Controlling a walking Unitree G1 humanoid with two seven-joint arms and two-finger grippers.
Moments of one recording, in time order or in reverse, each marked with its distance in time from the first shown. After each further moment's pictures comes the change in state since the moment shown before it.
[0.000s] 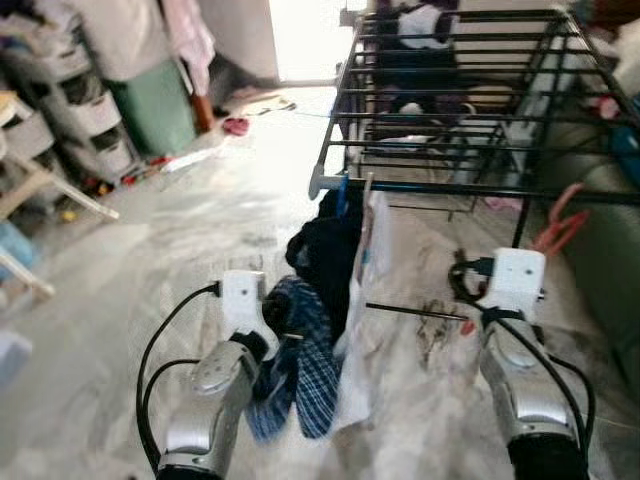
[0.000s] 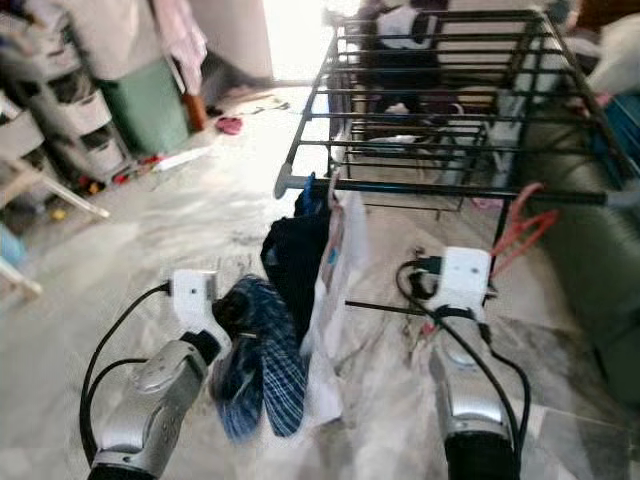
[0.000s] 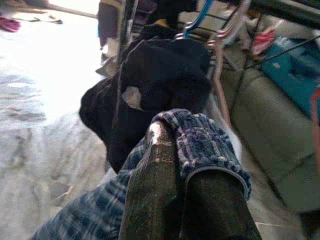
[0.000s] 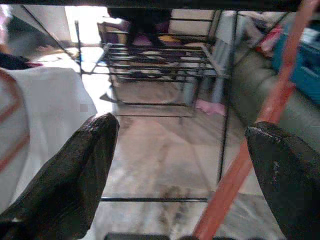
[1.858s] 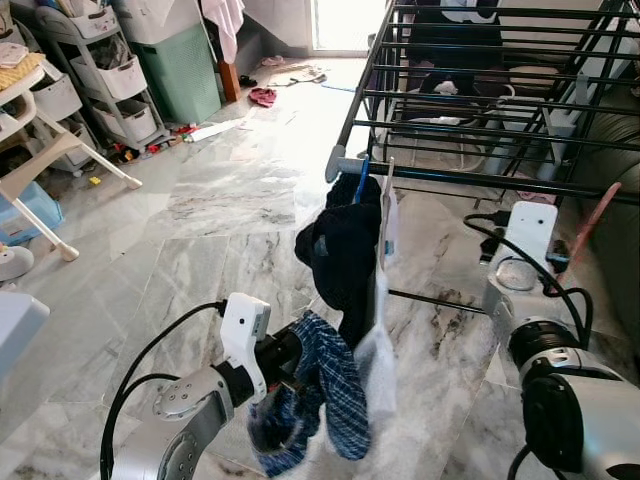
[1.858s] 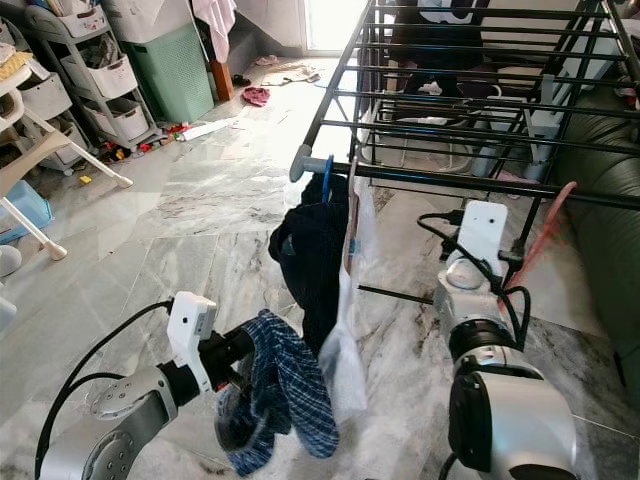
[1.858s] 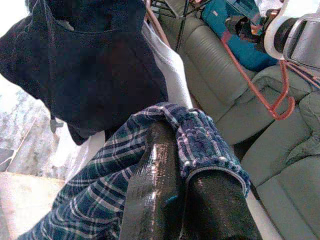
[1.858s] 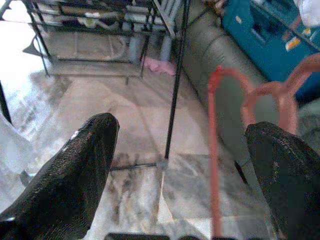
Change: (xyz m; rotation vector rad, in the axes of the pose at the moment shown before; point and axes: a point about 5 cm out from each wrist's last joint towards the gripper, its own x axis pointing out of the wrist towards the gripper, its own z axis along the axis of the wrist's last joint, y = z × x) left arm -0.043 -0.013 0.002 -0.006 0.161 -0.316; right arm 0.066 -0.019 0.026 -0.108 0.147 -0.306
